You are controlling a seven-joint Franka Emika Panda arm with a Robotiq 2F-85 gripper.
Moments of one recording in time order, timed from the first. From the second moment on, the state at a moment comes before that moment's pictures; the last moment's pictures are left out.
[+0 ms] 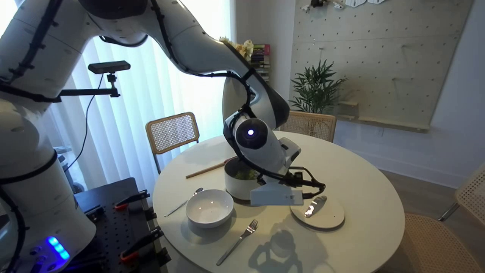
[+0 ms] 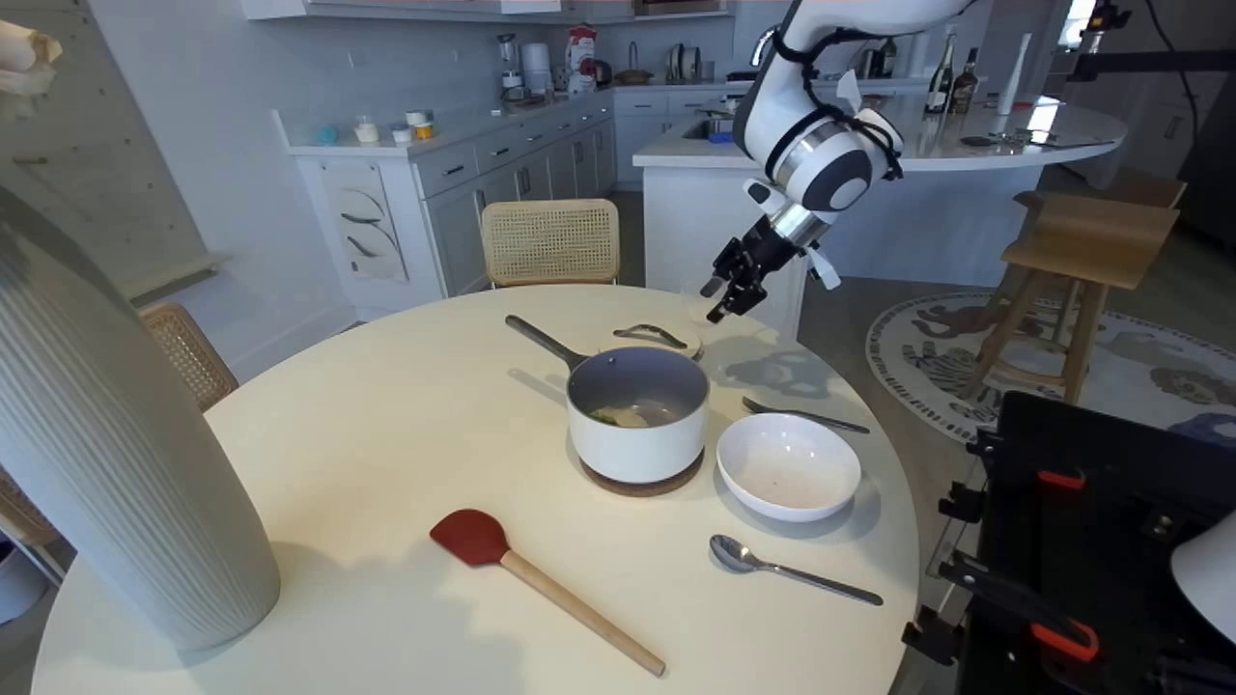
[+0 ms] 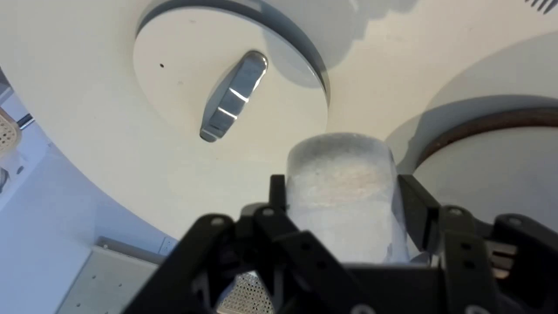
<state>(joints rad) 0.19 0.63 -0.61 -2.08 1.75 2.49 -2.55</state>
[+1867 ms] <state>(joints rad) 0.03 0.43 -0.32 -2.20 1.68 2.63 -2.55</state>
